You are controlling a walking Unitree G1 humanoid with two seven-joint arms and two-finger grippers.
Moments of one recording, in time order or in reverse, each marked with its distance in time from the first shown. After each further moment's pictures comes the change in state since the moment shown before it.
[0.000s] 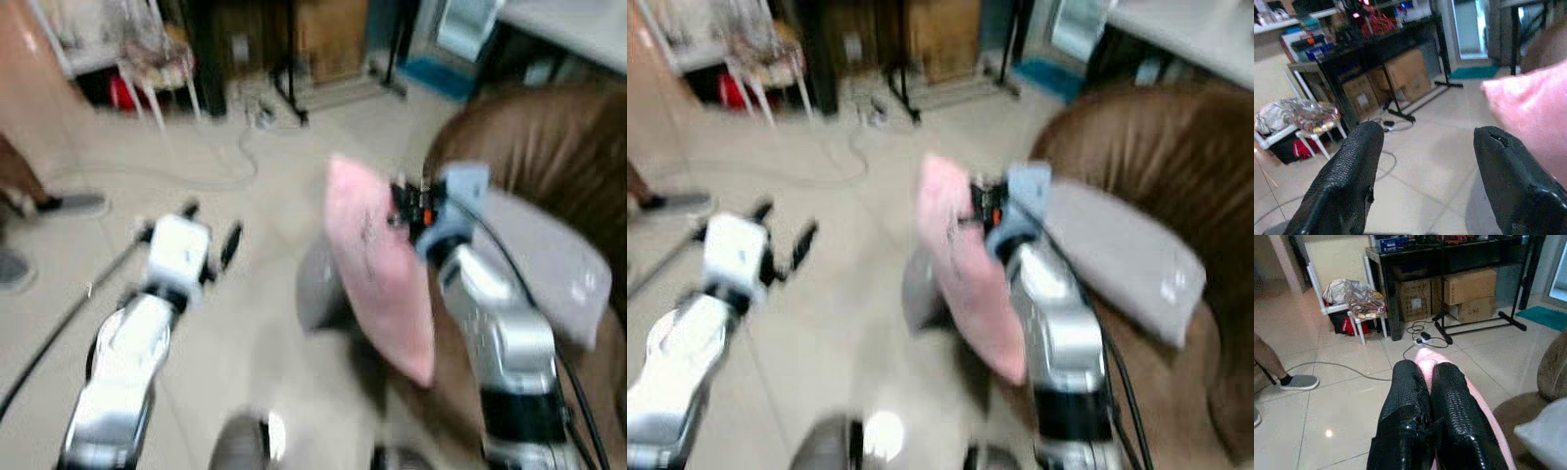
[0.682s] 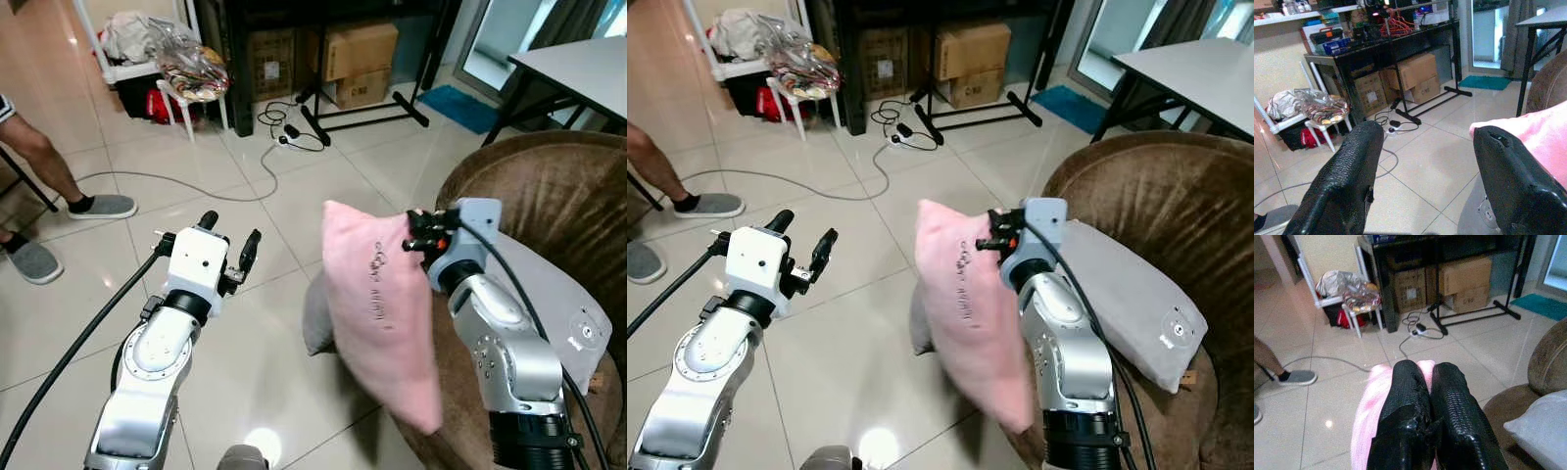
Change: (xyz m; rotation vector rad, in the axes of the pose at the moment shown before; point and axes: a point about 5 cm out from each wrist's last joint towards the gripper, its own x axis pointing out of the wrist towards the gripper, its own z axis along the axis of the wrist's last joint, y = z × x) left arm -0.003 -0.026 -0.007 -0.071 0.028 -0.015; right arm -0.017 -0.020 -0.026 0.070 0.065 -0.126
